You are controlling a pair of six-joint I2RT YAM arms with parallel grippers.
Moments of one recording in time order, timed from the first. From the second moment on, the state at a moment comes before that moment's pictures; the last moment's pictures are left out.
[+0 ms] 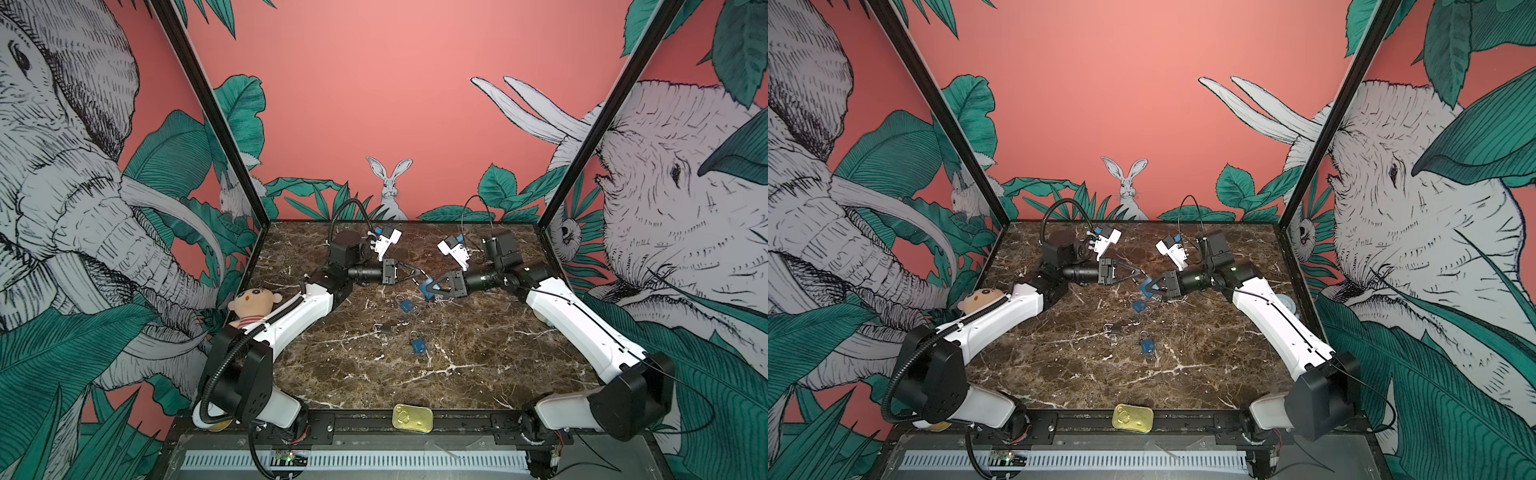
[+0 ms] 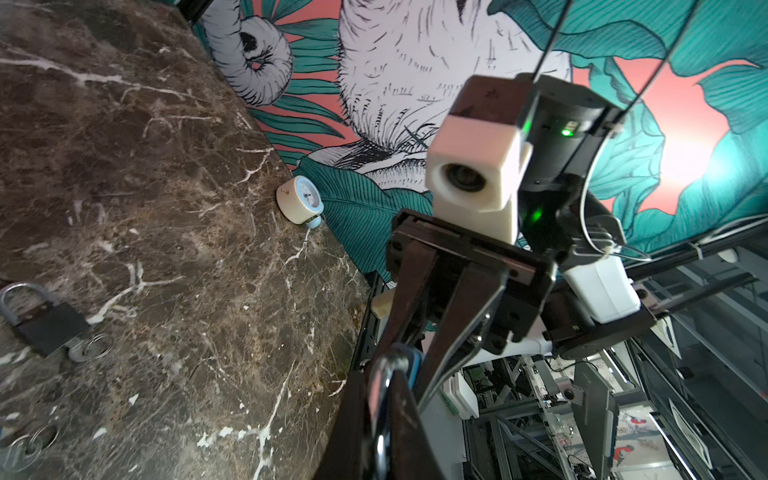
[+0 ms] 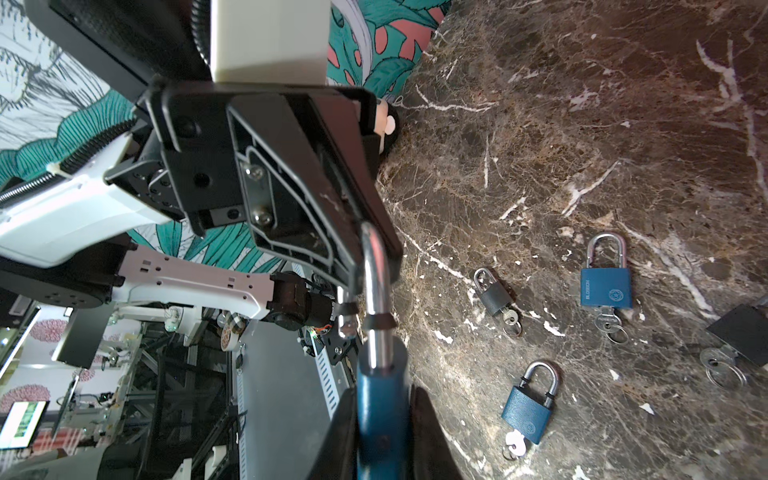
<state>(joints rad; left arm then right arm) -0.51 1.47 1.05 0.19 1.04 -0.75 0.43 1.38 1.26 -0.66 -0.93 0.20</state>
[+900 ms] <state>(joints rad) -0.51 1.46 1.02 0.34 1.08 -0.78 0.43 1.31 1.18 -0.45 -1.06 0.53</state>
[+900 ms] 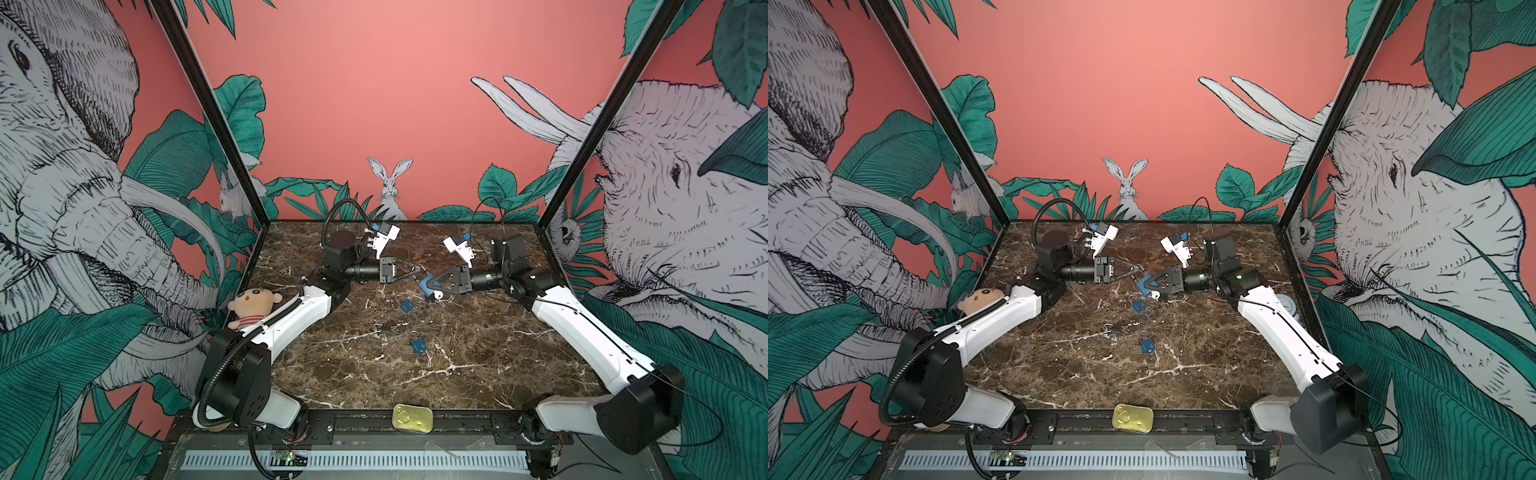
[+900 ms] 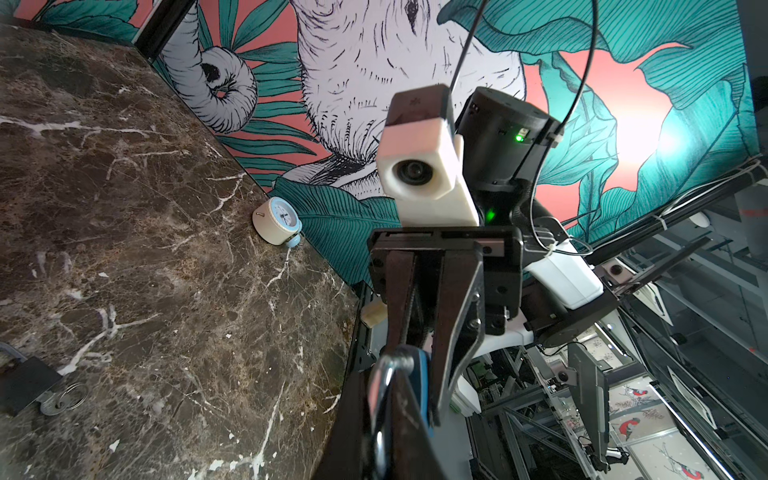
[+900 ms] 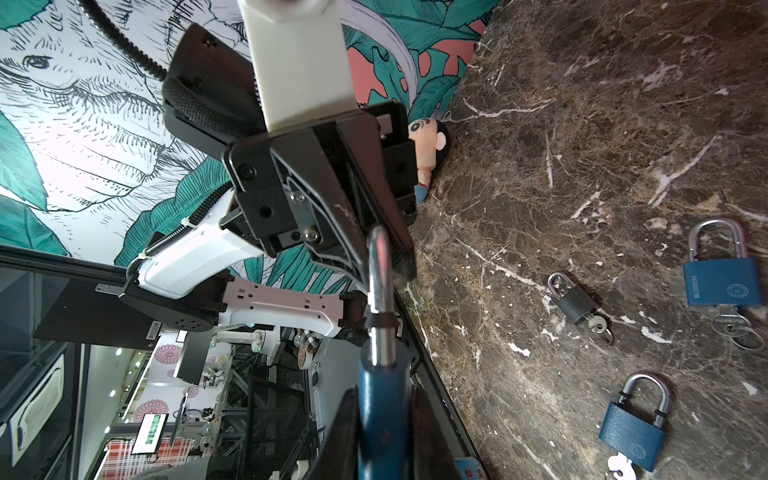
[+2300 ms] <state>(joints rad) -0.62 1.36 0.85 0.44 0.75 -0.91 0.41 1.30 1.15 -0.43 -0.99 0.55</state>
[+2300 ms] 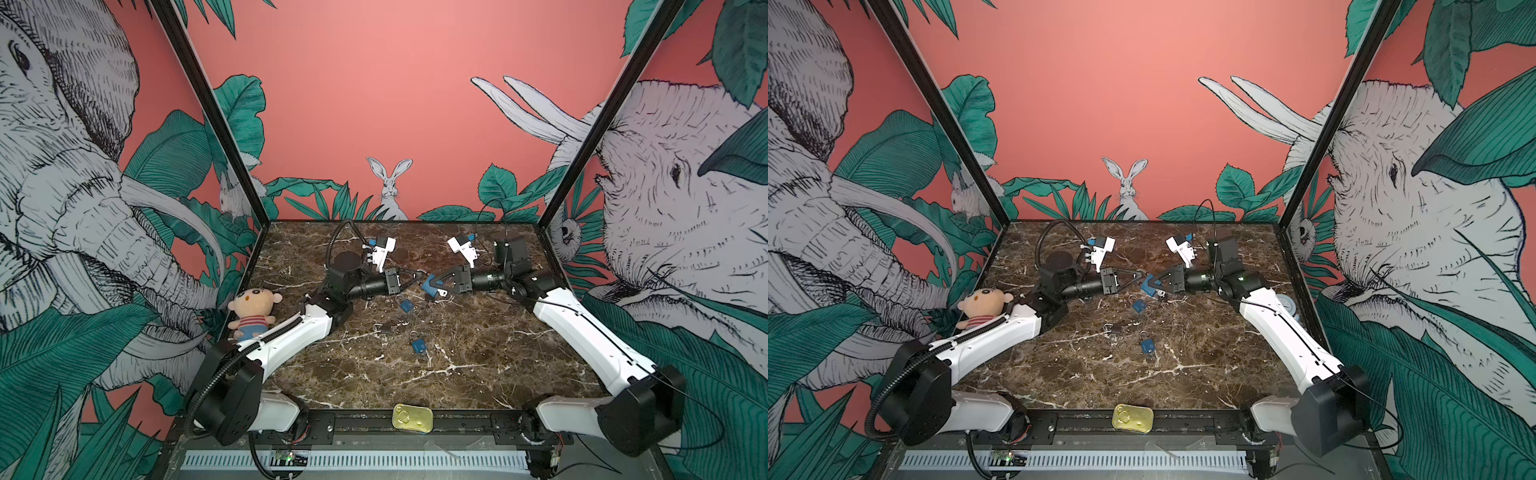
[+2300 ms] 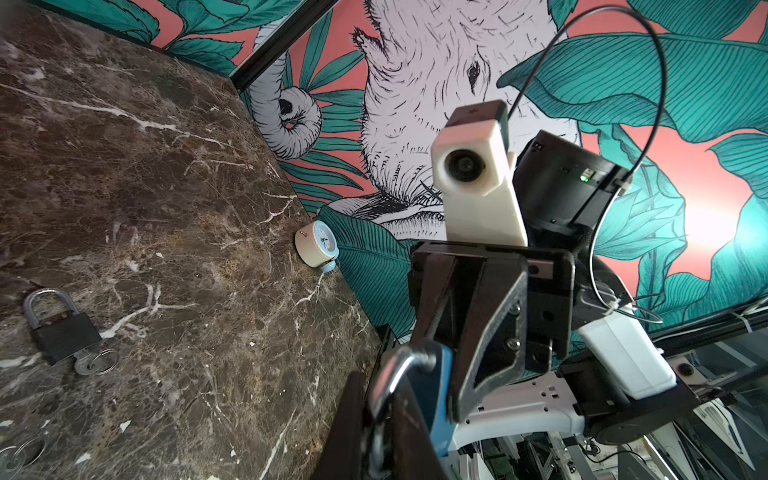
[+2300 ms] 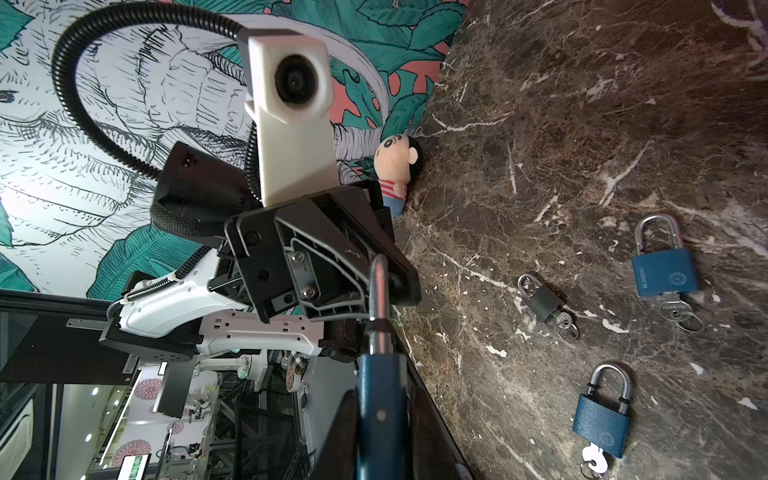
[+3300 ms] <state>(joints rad) -0.72 1.36 0.83 0.45 0.53 -0.96 0.39 1.35 1.16 -0.42 -1.00 0.55</state>
